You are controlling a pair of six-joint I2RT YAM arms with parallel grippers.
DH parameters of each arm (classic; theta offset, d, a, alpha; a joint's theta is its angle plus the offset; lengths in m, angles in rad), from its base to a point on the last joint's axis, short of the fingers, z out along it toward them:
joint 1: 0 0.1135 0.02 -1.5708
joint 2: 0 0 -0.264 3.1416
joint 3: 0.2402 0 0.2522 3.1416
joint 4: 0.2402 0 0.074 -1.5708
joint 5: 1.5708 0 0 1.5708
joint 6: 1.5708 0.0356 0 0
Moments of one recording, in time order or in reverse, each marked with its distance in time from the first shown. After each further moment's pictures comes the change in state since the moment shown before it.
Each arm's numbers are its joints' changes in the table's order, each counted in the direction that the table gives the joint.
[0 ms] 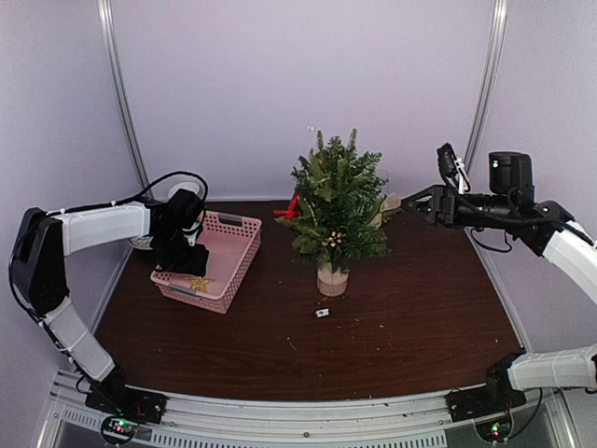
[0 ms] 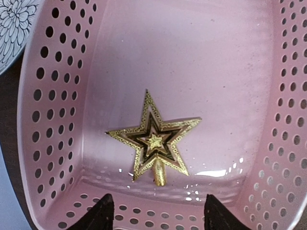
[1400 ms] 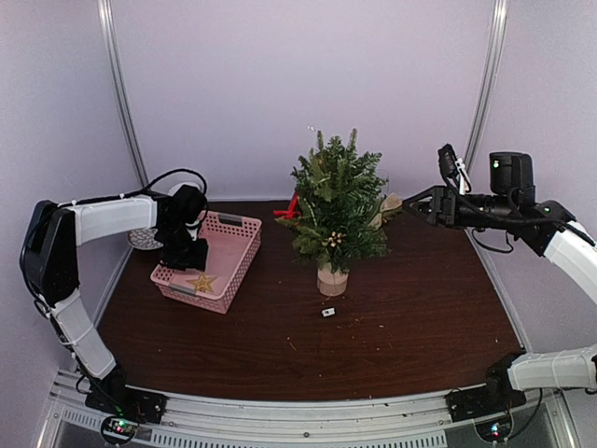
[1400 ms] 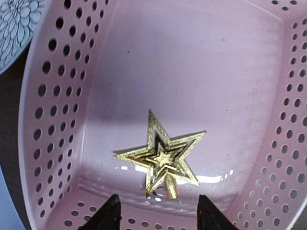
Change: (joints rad) left arm 0.034 0.097 0.108 0.032 0.030 -0.065; right arm -0.001 -0.005 0.005 0.027 0.016 -0.010
